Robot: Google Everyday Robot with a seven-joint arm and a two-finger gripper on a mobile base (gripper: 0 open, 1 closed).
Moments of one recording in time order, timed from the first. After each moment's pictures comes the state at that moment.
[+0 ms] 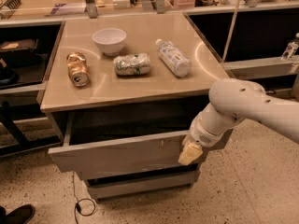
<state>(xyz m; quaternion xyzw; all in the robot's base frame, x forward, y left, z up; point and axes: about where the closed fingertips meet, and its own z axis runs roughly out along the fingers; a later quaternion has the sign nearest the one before) 0.494 -0.126 0.653 -0.57 0.80 0.13 0.12</state>
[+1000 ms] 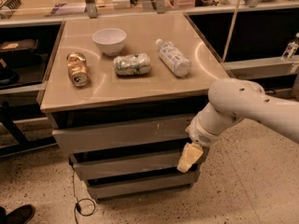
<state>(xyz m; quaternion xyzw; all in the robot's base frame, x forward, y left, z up) 0.494 -0.126 0.653 -0.57 0.80 0.13 0.12</state>
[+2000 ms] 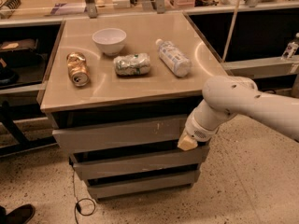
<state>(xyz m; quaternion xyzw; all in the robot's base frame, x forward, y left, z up) 0.512 -0.123 0.649 -0.57 0.81 0.11 0.12</state>
